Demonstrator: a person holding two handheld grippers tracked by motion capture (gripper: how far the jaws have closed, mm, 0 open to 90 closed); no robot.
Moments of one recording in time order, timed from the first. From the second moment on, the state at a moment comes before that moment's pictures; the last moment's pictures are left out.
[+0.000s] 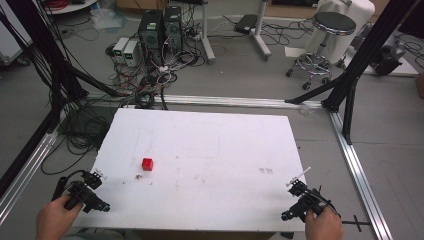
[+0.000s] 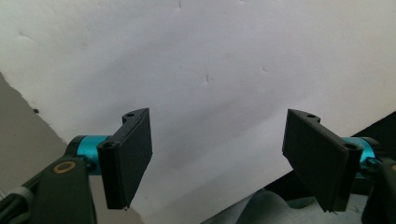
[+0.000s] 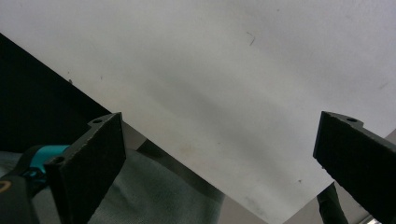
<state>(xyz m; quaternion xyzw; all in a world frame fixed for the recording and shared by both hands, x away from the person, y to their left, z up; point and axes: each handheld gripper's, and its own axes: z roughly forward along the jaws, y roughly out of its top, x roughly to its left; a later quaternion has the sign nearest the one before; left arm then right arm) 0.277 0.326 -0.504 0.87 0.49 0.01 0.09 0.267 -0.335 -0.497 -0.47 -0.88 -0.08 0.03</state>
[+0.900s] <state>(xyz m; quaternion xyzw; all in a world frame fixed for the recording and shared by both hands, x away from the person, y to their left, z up) 0.295 0.327 -0.492 0.91 0.41 0.00 0.07 0.267 -0.332 -0.500 -0.47 -0.88 -0.08 0.04</state>
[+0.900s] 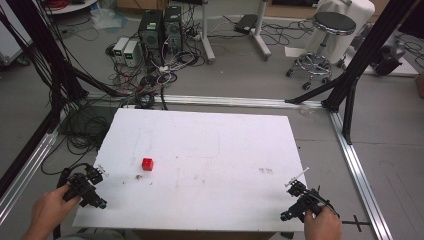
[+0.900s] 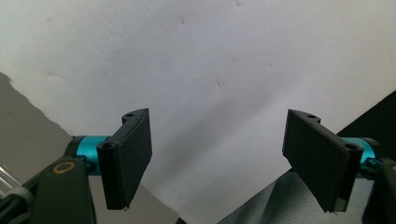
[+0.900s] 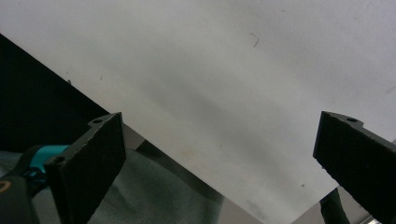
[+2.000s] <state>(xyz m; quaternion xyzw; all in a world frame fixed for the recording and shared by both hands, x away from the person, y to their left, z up) 0.374 0.309 -0.458 0.98 0.18 -0.02 0.05 0.268 -0.331 -0.503 -0.47 -0.88 -0.07 0.04</state>
